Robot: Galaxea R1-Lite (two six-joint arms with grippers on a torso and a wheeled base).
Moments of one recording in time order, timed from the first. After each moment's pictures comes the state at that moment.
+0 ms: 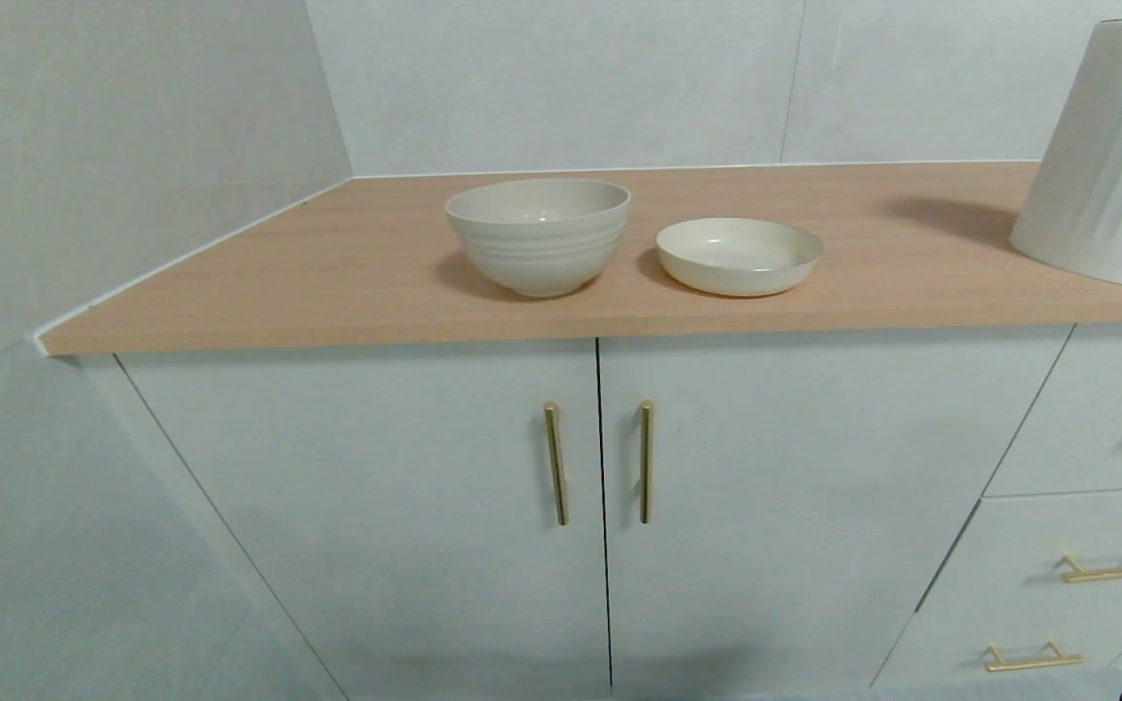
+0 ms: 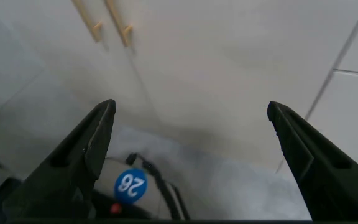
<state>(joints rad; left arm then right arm) 0.00 0.00 0.00 0.00 0.00 0.00 0.13 0.60 -0.19 -0.19 0.33 0.08</state>
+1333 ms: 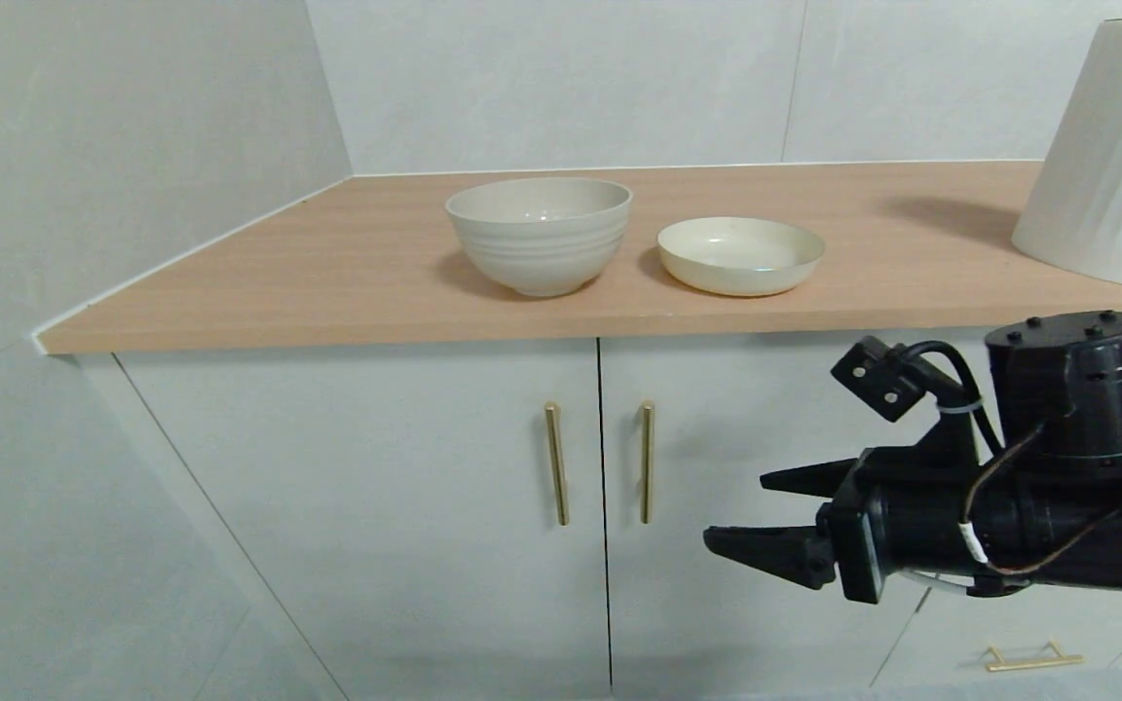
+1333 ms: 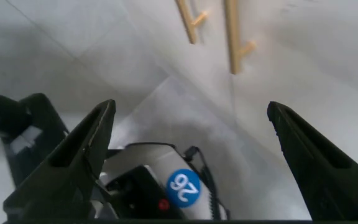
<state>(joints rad) 0.00 0.00 0.00 0.00 0.00 0.00 0.63 1.55 -0.76 -0.36 0.33 0.11</state>
